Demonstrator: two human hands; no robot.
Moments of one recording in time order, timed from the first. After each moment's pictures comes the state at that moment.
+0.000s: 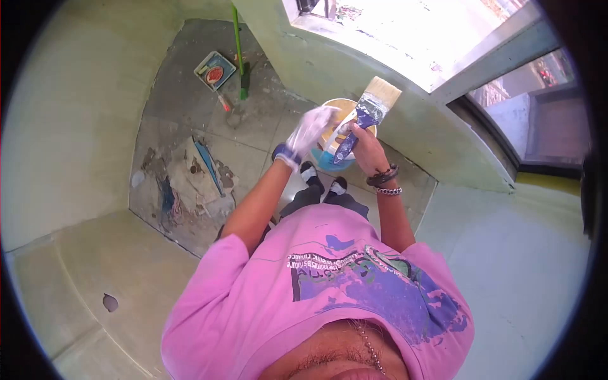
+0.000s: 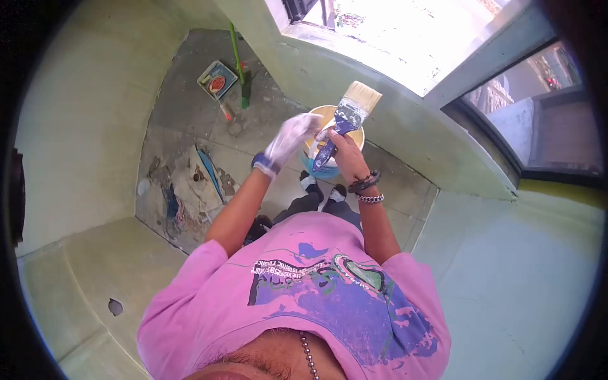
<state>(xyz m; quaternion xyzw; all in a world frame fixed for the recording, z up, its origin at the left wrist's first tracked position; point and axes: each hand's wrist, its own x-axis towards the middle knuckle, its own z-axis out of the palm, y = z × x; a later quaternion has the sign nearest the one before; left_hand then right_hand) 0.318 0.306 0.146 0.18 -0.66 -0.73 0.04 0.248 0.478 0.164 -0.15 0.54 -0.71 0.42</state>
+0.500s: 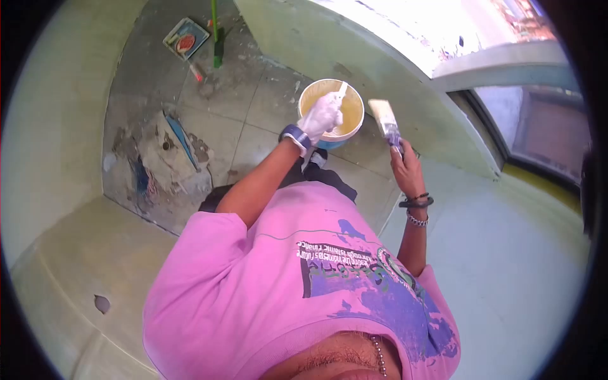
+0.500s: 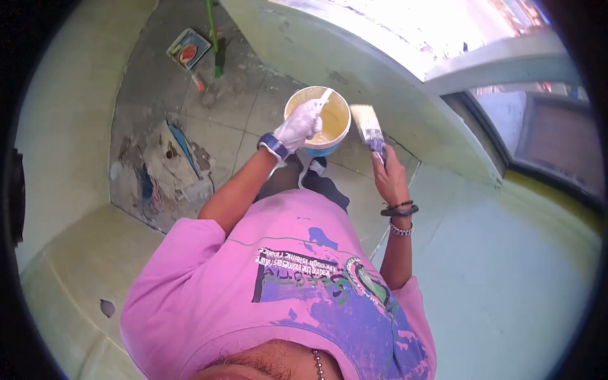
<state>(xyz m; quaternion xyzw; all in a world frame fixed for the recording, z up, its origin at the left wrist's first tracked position) 0.294 0.294 0.101 0.19 -0.55 -0.82 -0.02 0.230 0.536 0.204 -0.14 0.88 -0.33 0.32</state>
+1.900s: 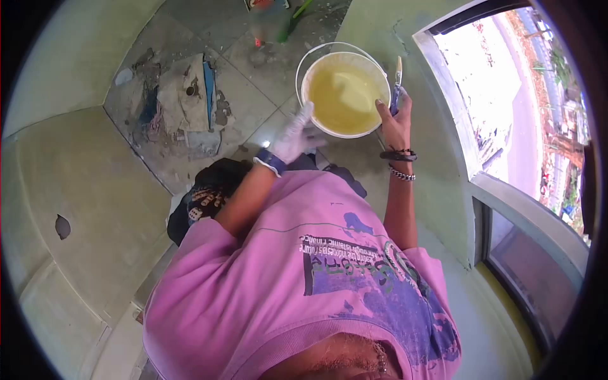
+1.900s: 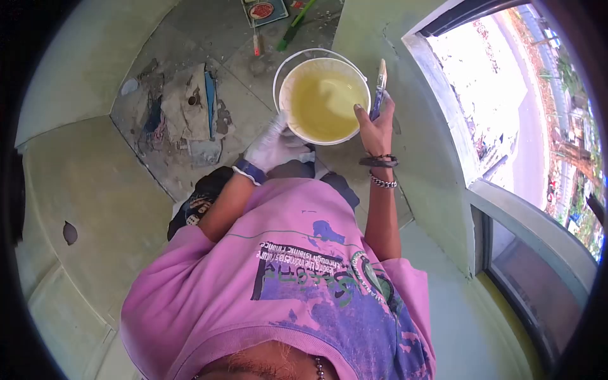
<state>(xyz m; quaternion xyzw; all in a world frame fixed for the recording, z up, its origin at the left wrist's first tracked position) 0.414 0.231 0.155 0.43 -0.26 -0.85 0.19 0.197 0.311 0.164 -0.25 0.76 -0.50 0.32</state>
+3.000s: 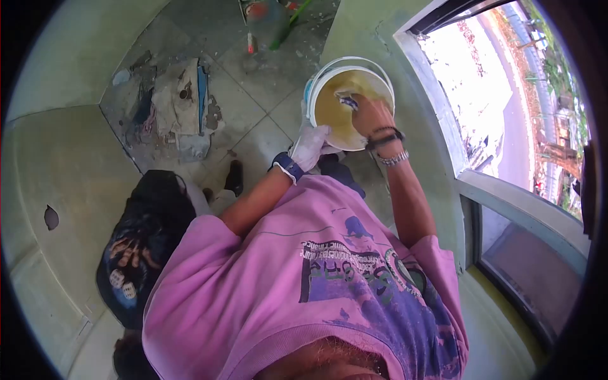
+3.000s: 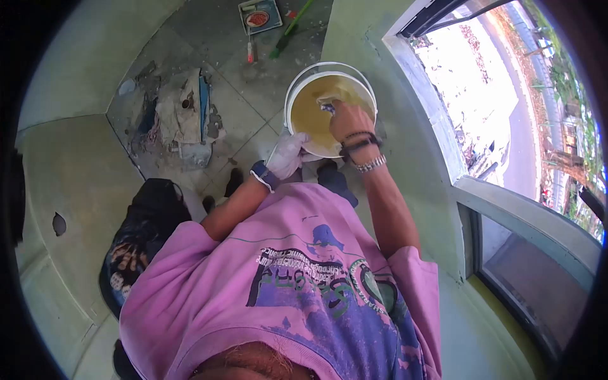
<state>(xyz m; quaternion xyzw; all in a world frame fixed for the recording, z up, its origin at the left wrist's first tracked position) 0.356 0.257 0.164 0.41 -0.25 -0.85 0.20 0.188 0.269 0.194 -0.59 0.78 -0.06 0.20</state>
